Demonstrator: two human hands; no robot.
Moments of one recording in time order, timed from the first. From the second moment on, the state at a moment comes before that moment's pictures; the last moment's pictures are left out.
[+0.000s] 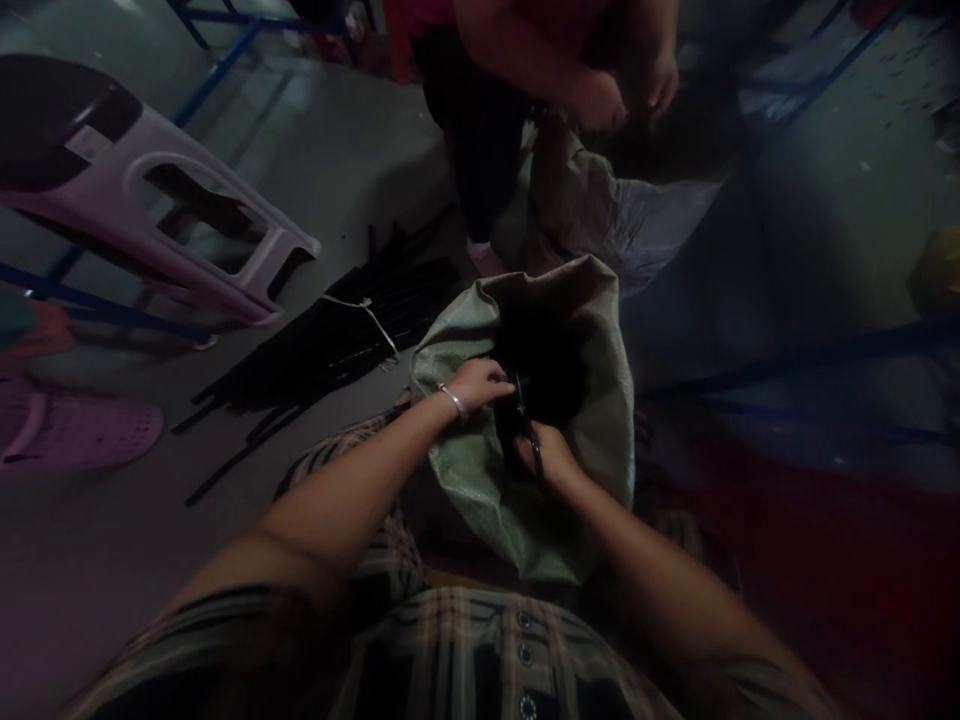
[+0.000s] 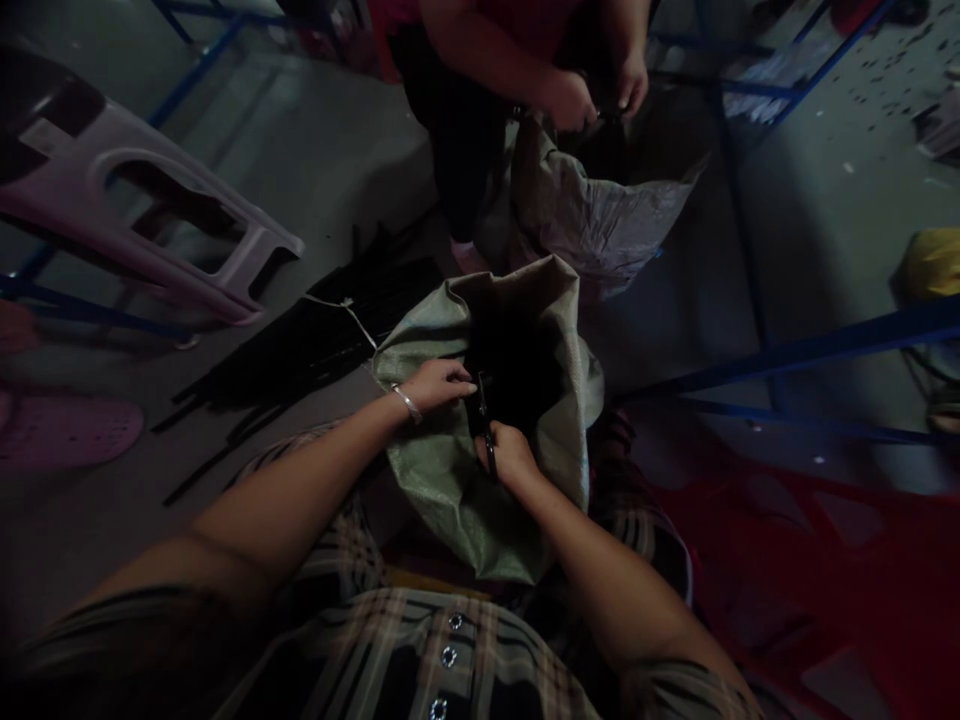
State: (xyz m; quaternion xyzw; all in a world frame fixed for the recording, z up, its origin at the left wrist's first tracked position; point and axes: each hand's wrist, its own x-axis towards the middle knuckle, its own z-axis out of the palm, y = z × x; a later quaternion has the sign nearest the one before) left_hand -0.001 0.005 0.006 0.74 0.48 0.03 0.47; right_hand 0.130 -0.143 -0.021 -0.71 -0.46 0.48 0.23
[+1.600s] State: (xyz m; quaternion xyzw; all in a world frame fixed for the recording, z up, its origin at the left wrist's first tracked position) left_hand -0.002 0.006 0.009 0.79 0.45 0.06 0.42; right_hand 0.129 -0.141 -0.014 -0.71 -0.42 0.50 0.27
